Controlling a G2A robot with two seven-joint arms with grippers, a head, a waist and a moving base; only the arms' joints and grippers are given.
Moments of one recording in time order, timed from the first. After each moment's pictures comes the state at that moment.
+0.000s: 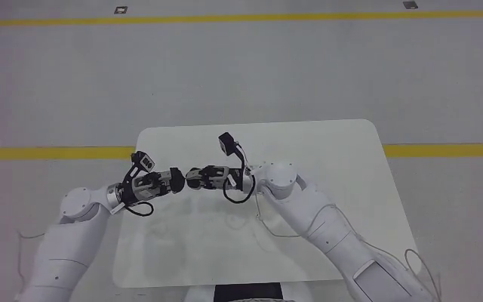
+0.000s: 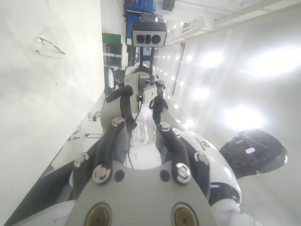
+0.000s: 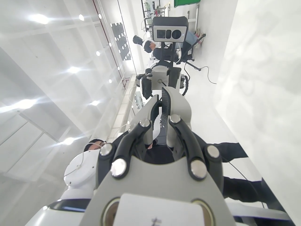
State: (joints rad) left arm 1.43 -0.97 -1.44 -1.33 -0.75 -0.17 -1.30; right arm -1.02 -1.46 0.80 -1.25 0.36 0.04 0.82
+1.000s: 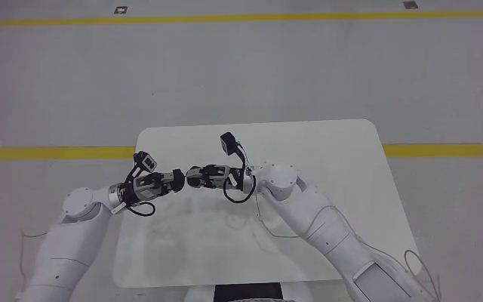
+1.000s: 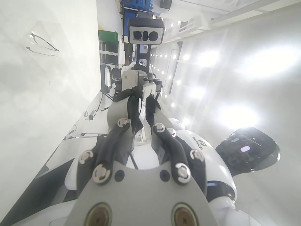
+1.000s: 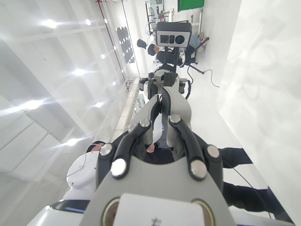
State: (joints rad) left arm 1.42 -0.96 -1.42 -1.33 -0.78 -0.16 -1.30; right arm -1.03 -1.46 0.81 -1.25 0.37 0.01 0.80
